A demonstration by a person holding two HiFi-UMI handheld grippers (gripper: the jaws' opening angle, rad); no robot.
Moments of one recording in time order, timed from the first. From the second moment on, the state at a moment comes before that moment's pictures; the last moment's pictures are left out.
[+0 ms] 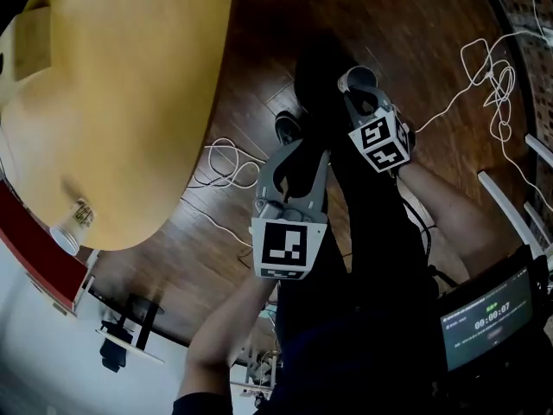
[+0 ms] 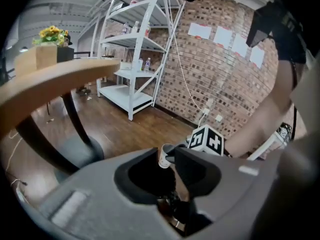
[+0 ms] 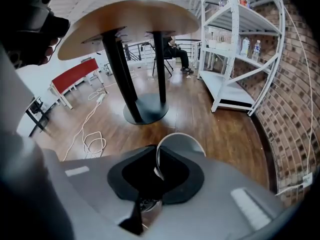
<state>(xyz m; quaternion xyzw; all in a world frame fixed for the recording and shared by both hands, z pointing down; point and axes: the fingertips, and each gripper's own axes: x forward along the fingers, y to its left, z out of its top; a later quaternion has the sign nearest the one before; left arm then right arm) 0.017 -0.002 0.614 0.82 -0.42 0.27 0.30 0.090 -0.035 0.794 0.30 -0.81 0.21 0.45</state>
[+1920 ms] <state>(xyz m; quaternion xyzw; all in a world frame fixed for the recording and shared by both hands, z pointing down) 0.003 0.009 0.744 0.80 -0.34 0.29 0.39 0.038 -0.026 1.088 0.30 -0.74 0.37 0.47</state>
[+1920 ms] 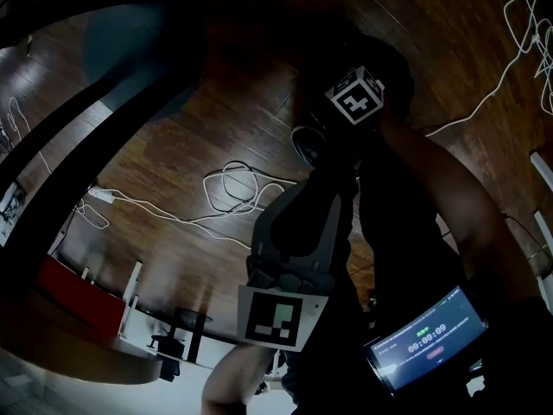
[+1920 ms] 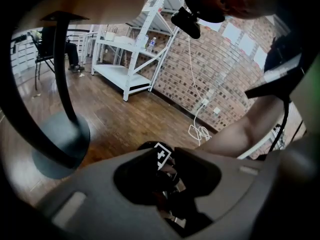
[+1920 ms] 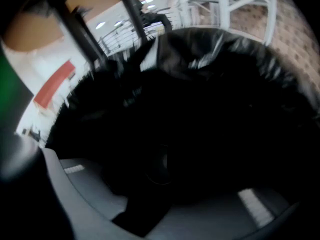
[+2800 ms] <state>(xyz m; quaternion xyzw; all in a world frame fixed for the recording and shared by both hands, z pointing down) 0.002 -0.003 0.545 0.83 -0.41 0.24 0.31 0.091 -0.002 0.766 0.33 -0.77 0.37 0.41</state>
